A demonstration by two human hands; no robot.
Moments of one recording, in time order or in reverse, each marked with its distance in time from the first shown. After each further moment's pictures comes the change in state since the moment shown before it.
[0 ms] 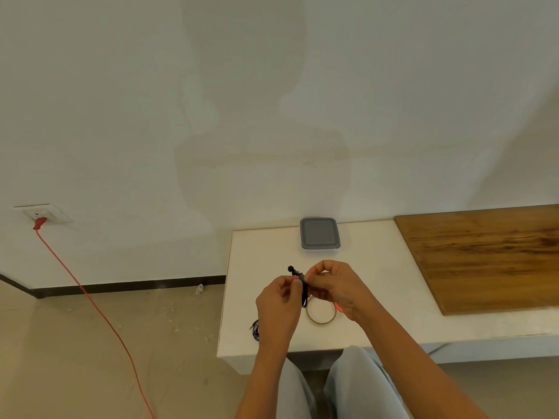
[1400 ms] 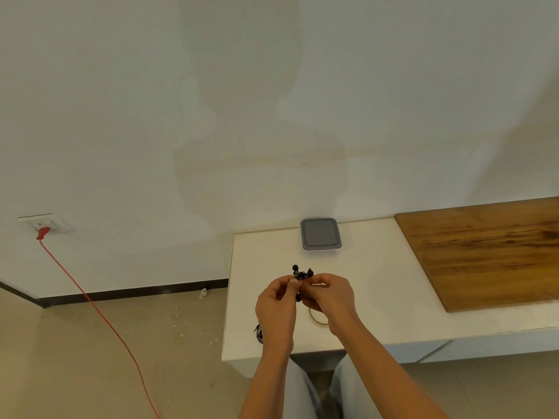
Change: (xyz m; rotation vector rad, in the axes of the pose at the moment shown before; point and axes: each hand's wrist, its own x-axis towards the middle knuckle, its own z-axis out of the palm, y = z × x) left_hand 0.001 -0.004 0.005 -0.299 0.105 -0.196; right_hand -0.007 0.022 0.031 0.080 0.316 0.043
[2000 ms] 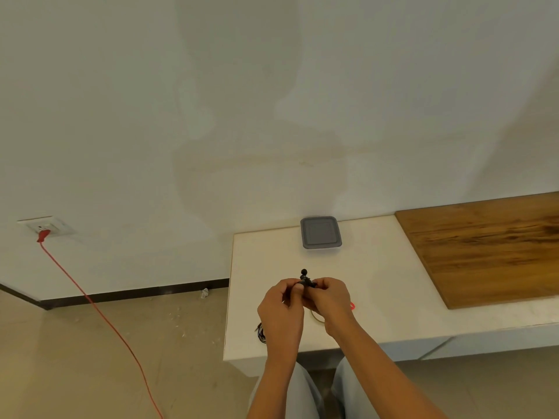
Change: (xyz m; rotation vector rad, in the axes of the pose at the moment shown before) left_hand -0.005 -0.003 -0.001 0.343 0.039 0.236; right_hand 0.003 0.009 0.006 0.073 -0.003 0.091
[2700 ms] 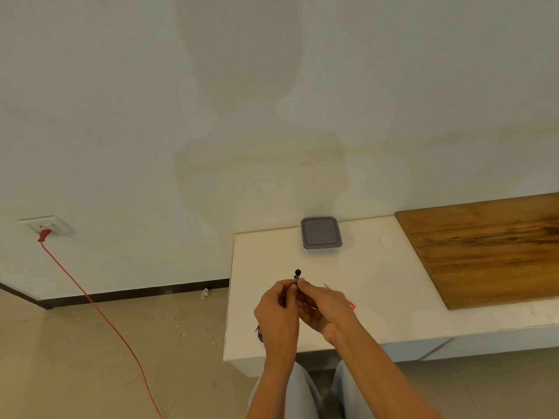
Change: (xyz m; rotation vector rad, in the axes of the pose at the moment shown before) left_hand -0.004 0.000 -0.002 -0.043 0.005 -0.021; right_hand -0.012 -0.003 -0.001 0.353 -0.136 0.266
